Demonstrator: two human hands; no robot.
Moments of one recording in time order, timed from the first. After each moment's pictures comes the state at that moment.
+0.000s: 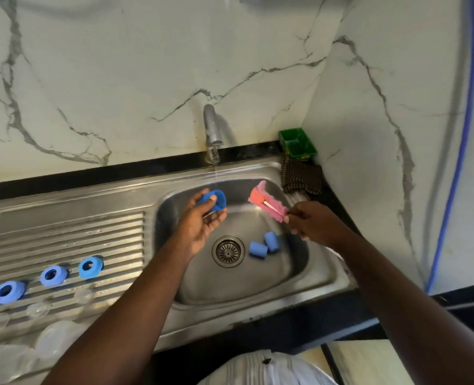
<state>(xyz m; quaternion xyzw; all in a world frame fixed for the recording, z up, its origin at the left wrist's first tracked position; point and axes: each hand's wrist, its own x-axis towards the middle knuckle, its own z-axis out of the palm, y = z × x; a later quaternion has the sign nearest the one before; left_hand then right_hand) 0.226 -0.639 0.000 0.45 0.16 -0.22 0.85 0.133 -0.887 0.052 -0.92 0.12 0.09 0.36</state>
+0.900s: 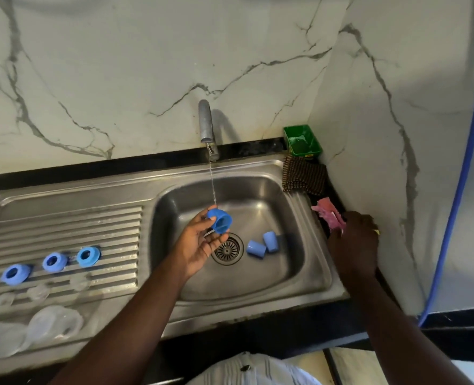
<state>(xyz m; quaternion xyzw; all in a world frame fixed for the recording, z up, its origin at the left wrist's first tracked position) 0.183 -0.654 -0.022 0.45 0.18 -0.27 0.83 0.089 -0.966 -0.022 -0.94 0.28 -0.15 0.08</state>
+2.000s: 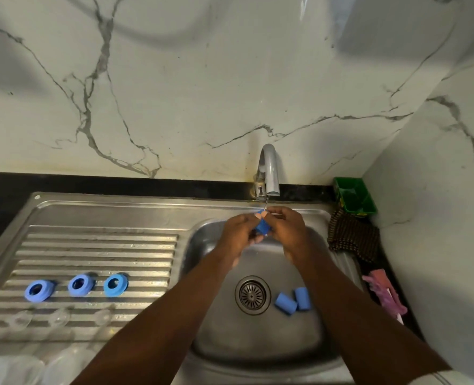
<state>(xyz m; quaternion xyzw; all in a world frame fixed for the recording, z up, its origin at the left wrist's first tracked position) 0.304 -0.660 -0.013 0.59 0.13 -0.19 0.78 0.308 -0.791 0.001 -0.75 0.19 0.04 0.63</state>
